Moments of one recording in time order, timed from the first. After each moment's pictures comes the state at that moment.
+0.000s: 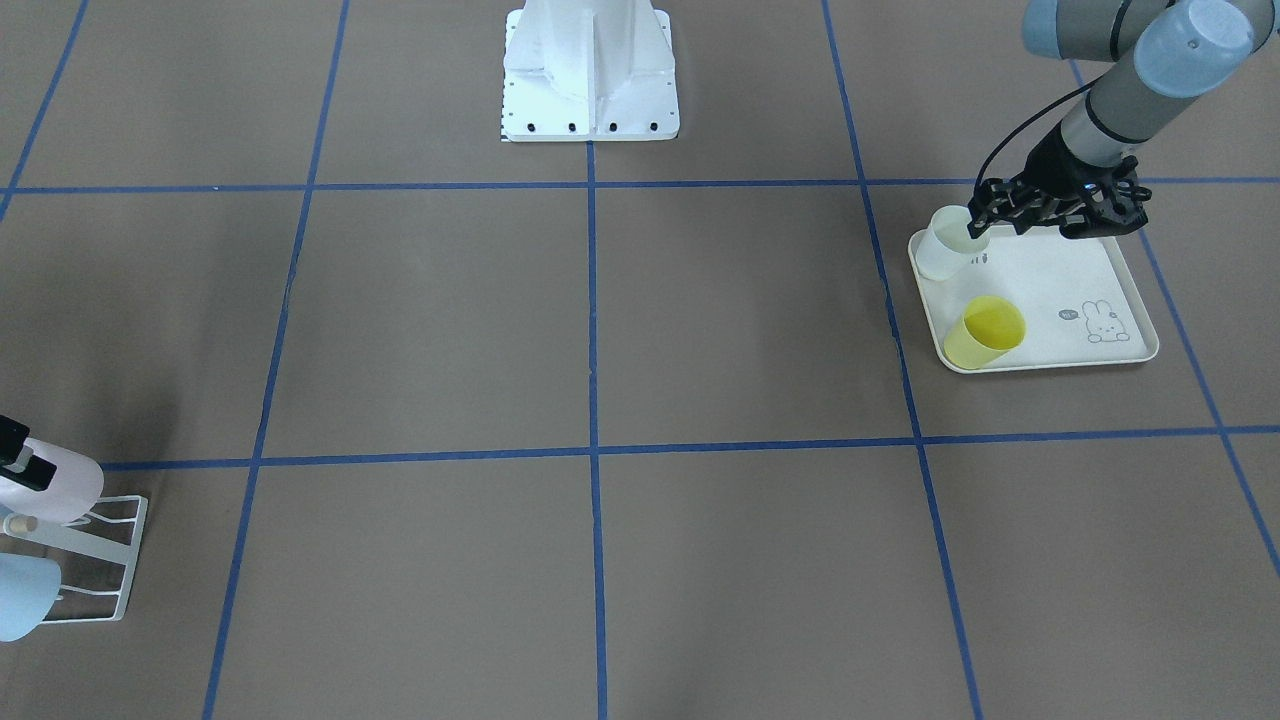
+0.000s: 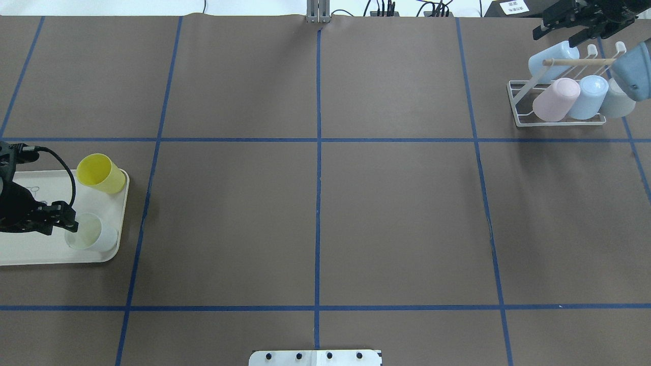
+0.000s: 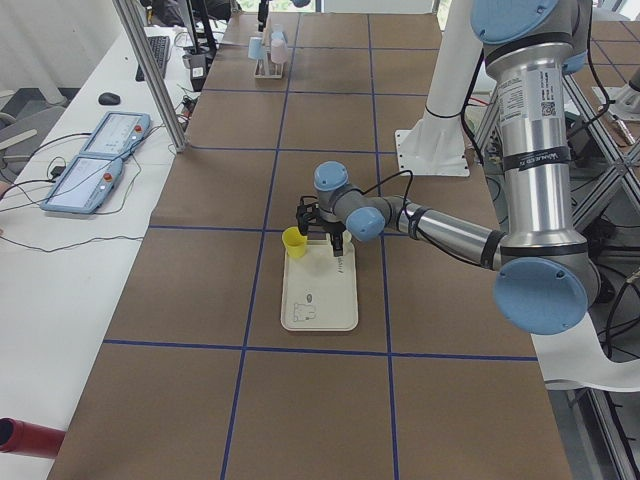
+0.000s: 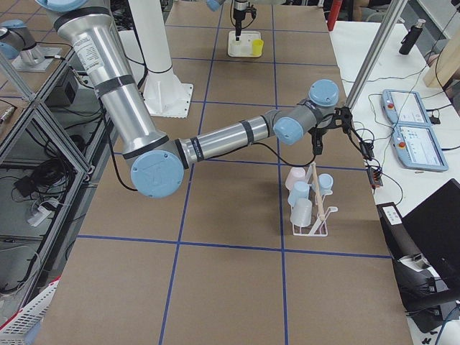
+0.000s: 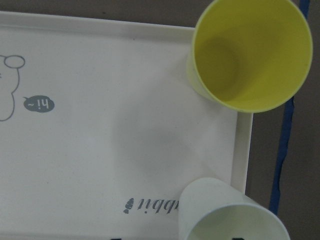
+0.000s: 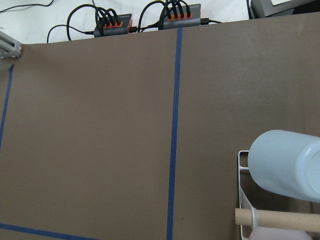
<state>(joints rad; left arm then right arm) -0.83 -1.41 -1.95 -1.97 -2.21 -1.03 1.30 -1.13 1.47 -1.19 2.44 0.70</state>
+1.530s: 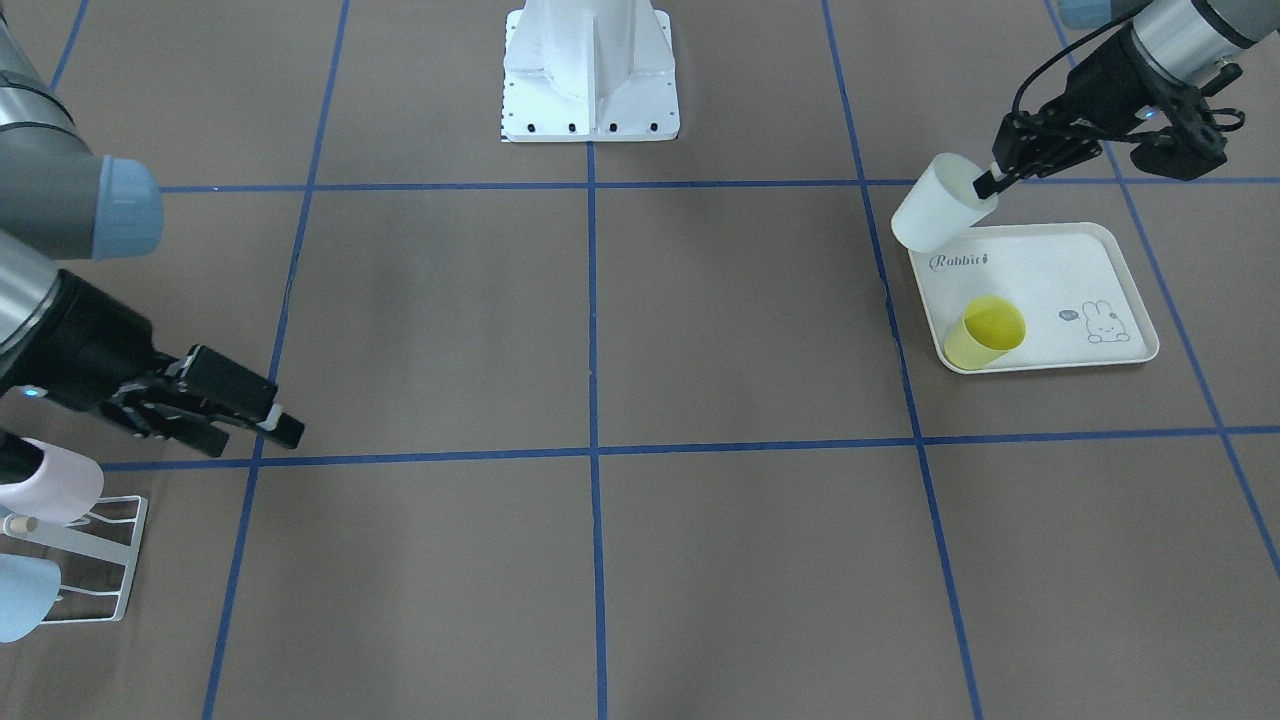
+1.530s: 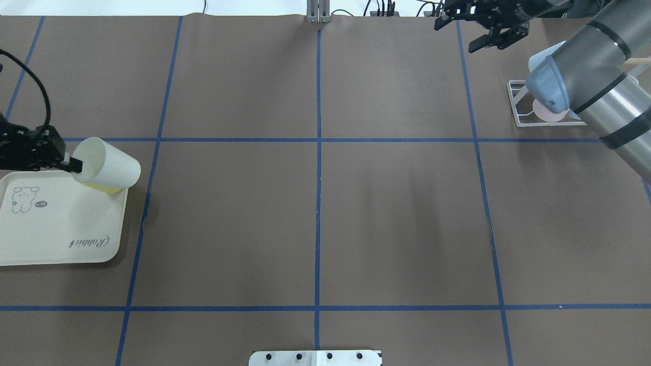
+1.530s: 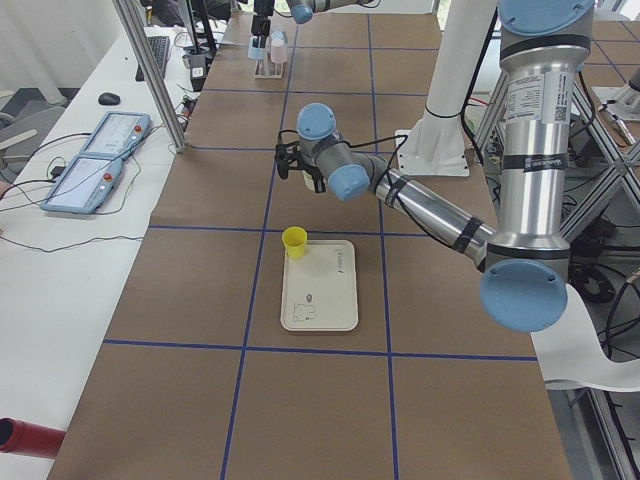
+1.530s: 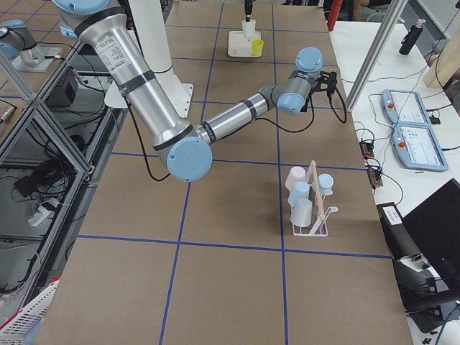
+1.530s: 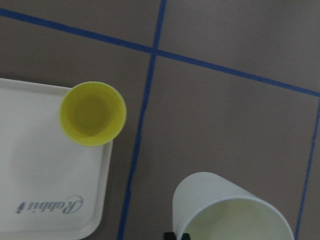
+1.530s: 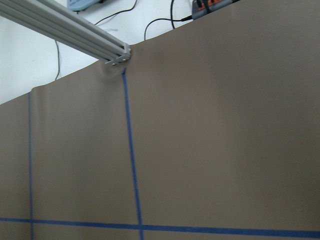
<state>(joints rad) -1.06 -1.65 -2.07 -1.97 -2.52 -1.24 1.08 -0.99 1.50 -0.83 2.39 1.40</state>
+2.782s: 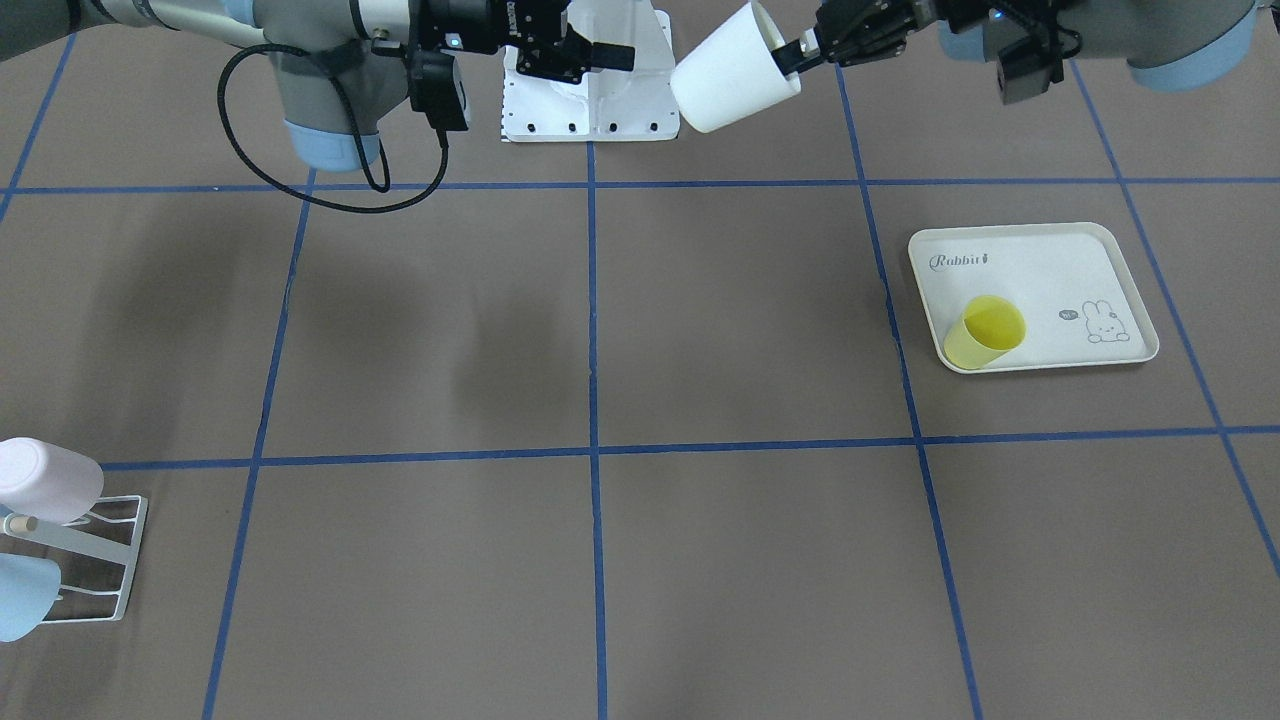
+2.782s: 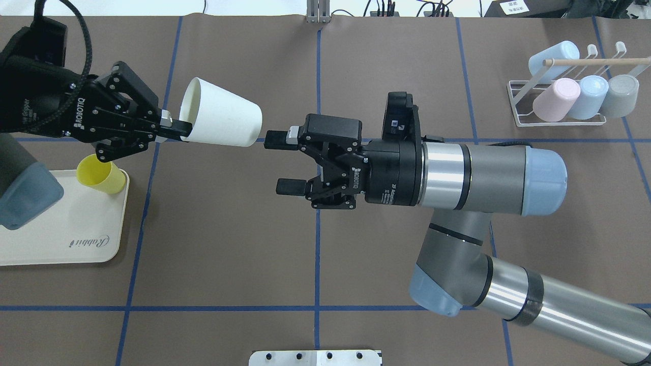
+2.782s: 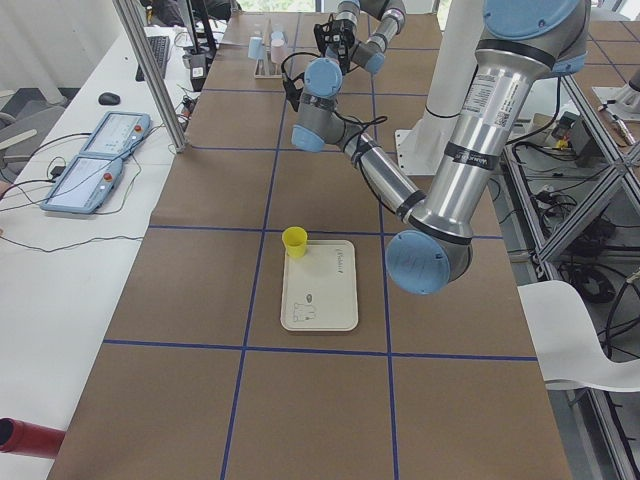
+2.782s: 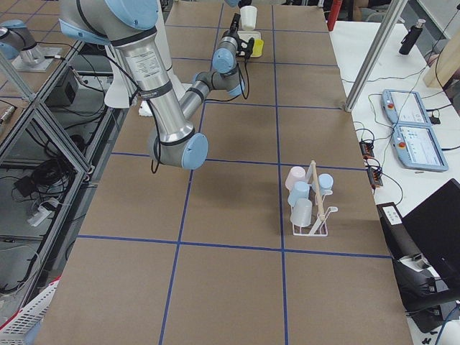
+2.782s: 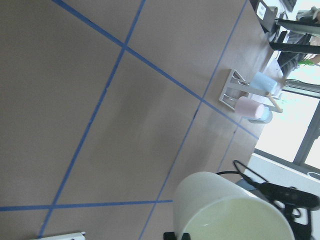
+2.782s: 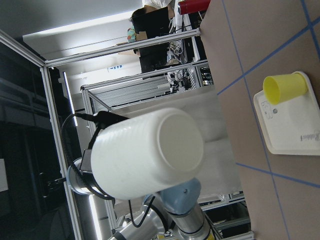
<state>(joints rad) -0.92 -1.91 -1.96 -2.86 -2.37 -2.36 0.48 -1.01 1.75 0.02 1.82 2.13</state>
